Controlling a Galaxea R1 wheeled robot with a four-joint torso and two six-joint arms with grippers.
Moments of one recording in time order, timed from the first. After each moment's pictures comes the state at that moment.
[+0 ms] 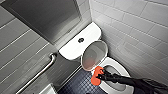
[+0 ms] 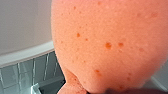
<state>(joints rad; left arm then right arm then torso) 1.41 3.19 -2.84 0.15 -0.11 0.08 -0.50 2.87 -2.19 -0.32 -0.20 0.77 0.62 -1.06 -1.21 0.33</state>
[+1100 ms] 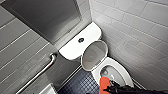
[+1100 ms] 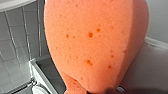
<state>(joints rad) 1.41 3.19 -2.84 0.15 -0.11 0.08 -0.65 2.58 -1.83 -0.34 -0.22 0.79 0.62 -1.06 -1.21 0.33</state>
